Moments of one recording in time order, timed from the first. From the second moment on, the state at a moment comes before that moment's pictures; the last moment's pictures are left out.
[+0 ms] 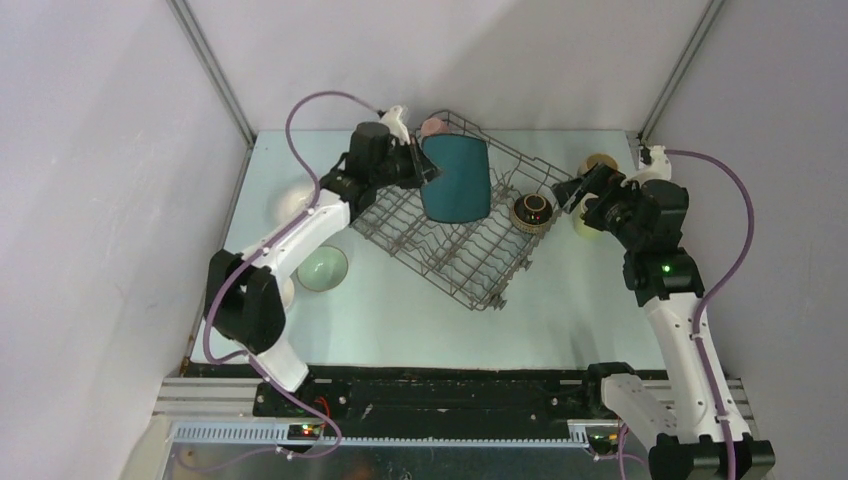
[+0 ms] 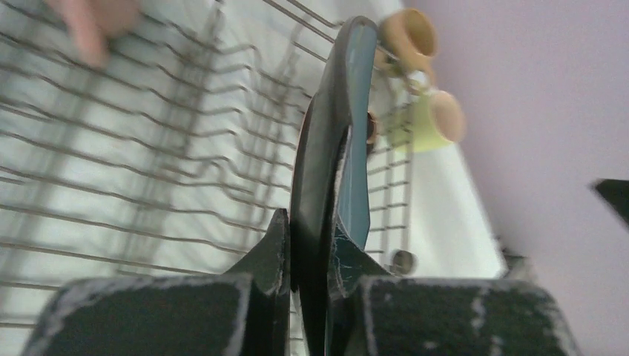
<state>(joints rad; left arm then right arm) -0.48 1.64 1.35 -0.08 0.31 -0.60 0.05 0.92 0.98 -0.34 -0.22 0.60</state>
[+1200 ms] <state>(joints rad) -0.60 2.22 2.20 -0.62 0.01 0.25 -0.07 0.97 0.80 -0.14 -0.33 0.54</state>
